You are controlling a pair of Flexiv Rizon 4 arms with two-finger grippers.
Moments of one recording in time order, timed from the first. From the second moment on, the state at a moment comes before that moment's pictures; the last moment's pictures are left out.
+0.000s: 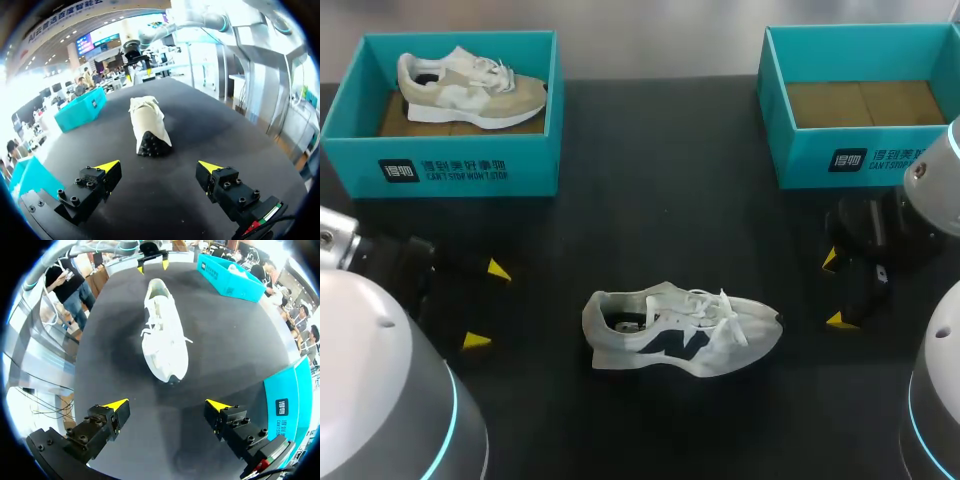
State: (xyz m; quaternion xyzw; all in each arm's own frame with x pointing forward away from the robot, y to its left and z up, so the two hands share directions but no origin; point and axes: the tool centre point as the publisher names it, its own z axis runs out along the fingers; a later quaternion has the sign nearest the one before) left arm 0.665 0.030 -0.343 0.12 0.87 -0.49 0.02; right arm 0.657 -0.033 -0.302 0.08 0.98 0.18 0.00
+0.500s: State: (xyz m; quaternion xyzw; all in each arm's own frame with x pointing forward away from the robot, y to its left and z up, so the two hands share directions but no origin) left arm 0.677 0.022 -0.376 0.07 0.83 -0.55 0.04; right arm 0.657 -0.033 -0.302 0.08 0.98 0.18 0.00
